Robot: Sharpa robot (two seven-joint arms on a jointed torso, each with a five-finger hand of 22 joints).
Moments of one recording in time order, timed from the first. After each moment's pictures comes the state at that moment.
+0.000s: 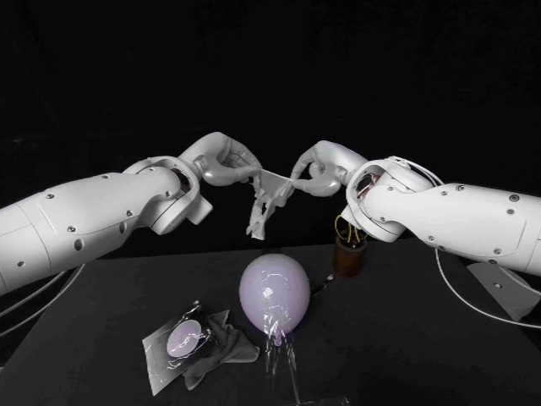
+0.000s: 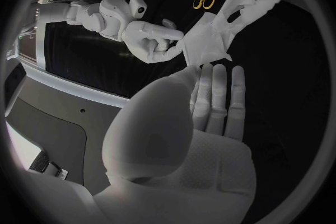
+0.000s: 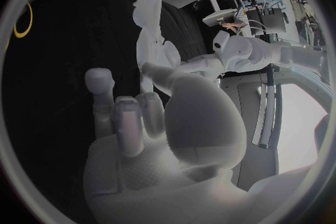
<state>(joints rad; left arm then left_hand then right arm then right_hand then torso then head) 1.50 -0.60 -0.09 1.22 -0.73 -0.28 0.17 1.66 -0.06 0.43 0.20 0.04 0.98 0.16 0.37 0.36 1.09 0.11 0.32 0.09 0.78 0.08 1.00 0.27 0.16 0.69 0.24 0.61 0.40 1.51 -0.66 -0.14 1.40 -1.17 -0.43 -0.20 1.25 -0.07 0.70 -0.03 0.05 1.00 0.08 0.43 0.49 1.47 0.01 1.41 1.31 1.46 -0.04 1.56 1.31 0.13 1.16 0.07 0.91 1.24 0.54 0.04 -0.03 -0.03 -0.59</state>
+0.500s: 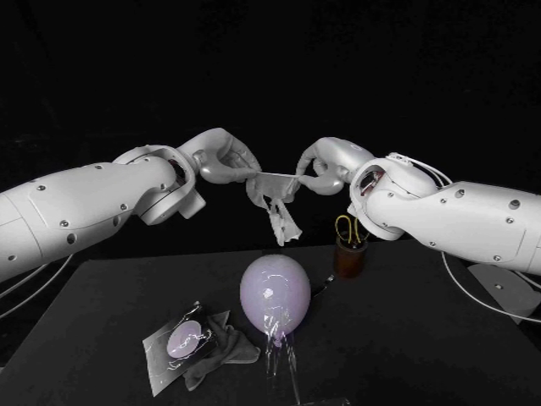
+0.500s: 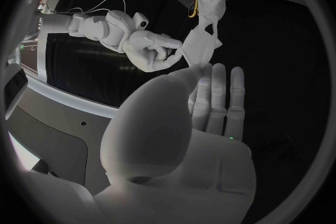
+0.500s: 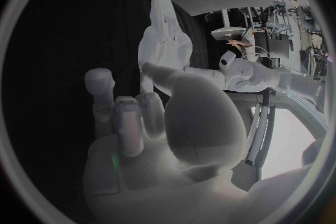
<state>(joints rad) 1.53 -0.62 -0.09 1.21 -0.85 -0.17 0.12 1.62 -0.08 0.50 0.14 0.05 0.99 0.15 0.34 0.36 1.09 0.10 0.36 0.11 0.82 0.06 0.99 0.27 0.15 0.61 0.22 0.82 0.57 1.51 -0.66 -0.14 1.39 -1.37 -0.45 -0.23 1.25 -0.07 0.70 -0.03 0.04 1.00 0.08 0.43 0.49 1.46 0.01 1.41 1.31 1.46 -0.04 1.56 1.31 0.13 1.17 0.06 0.92 1.25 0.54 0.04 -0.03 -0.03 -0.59</state>
